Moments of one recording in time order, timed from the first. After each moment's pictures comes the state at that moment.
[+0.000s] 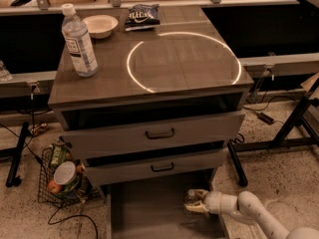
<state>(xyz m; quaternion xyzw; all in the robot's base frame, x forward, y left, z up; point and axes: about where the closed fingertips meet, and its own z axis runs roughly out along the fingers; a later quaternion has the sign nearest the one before) 0.541 -0.165 0.218 -0.45 0.68 0.33 0.47</state>
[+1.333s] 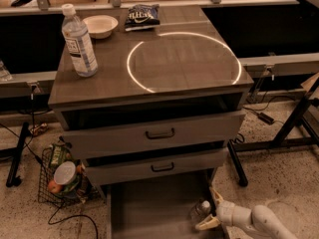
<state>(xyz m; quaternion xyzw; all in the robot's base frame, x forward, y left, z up) 0.500 -0.211 0.226 -0.42 0.72 0.28 0.47</state>
